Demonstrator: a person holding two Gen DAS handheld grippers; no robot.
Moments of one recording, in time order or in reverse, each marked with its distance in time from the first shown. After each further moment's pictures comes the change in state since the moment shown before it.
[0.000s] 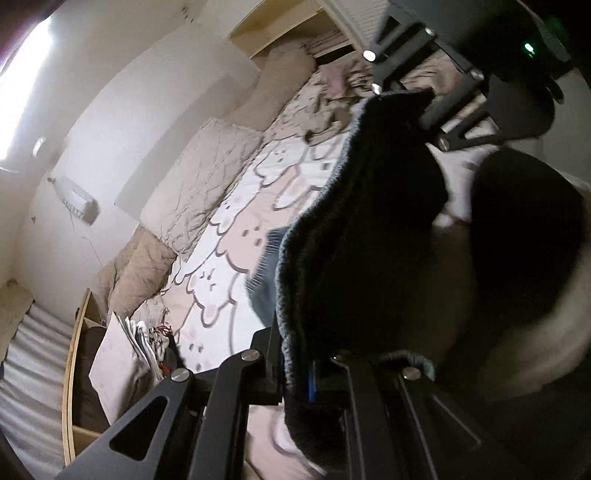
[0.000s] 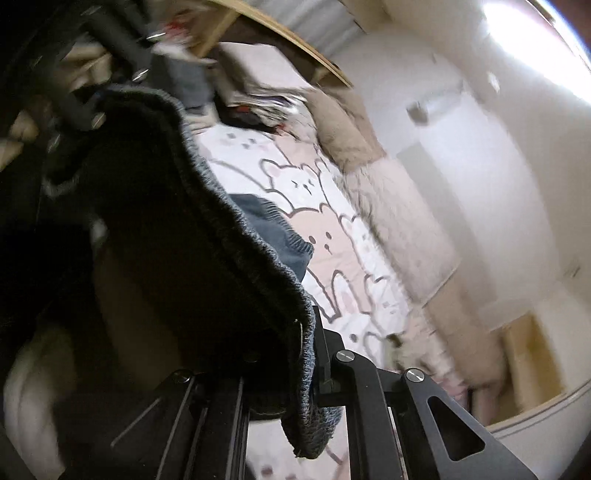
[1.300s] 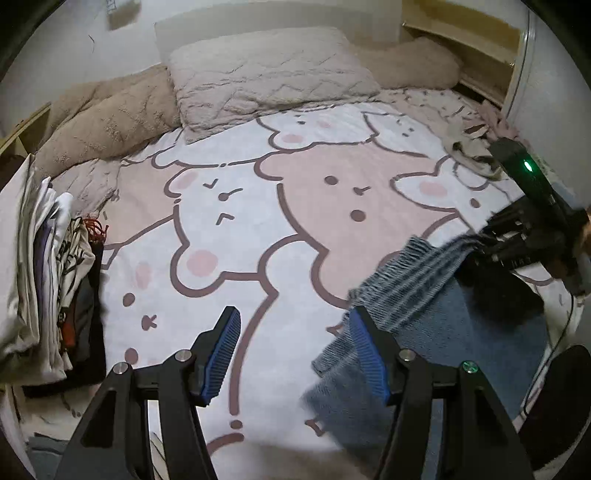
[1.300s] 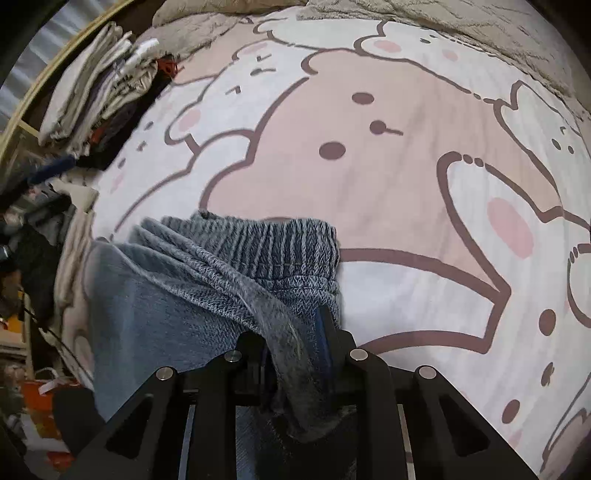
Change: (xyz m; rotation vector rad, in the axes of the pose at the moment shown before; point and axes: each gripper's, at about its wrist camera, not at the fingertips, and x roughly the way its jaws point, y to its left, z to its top) left arm 0.233 0.196 -0.042 -0.612 0.140 -0.263; right arm 0.351 -0.099 0.017 0.728 0.452 0.660
